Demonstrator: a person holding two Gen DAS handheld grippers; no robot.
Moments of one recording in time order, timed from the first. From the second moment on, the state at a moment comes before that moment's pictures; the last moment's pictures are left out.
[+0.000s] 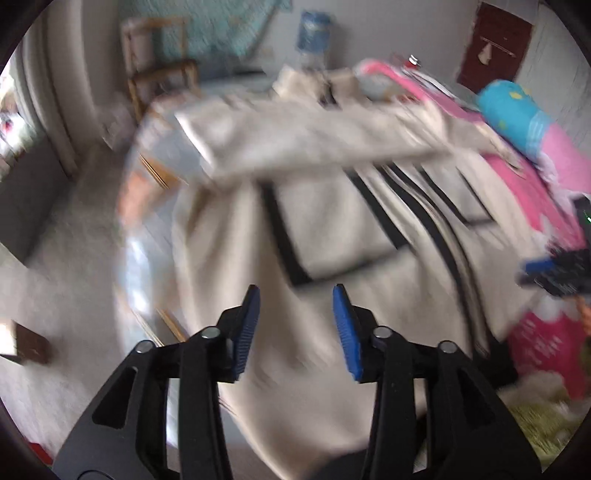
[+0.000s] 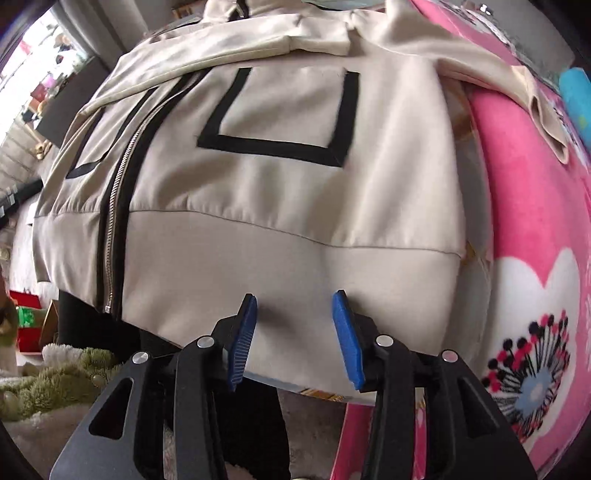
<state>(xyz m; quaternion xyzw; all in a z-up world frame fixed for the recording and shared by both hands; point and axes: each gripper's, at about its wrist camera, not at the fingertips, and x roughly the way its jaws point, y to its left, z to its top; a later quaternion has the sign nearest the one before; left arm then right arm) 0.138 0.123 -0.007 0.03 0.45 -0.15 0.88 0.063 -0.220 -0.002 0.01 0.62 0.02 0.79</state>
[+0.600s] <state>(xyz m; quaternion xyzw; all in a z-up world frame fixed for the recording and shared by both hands) 0.244 0.135 -0.017 0.15 0.43 -0.02 0.89 0.092 -0.226 0.016 0.06 0.57 0.01 0.82</state>
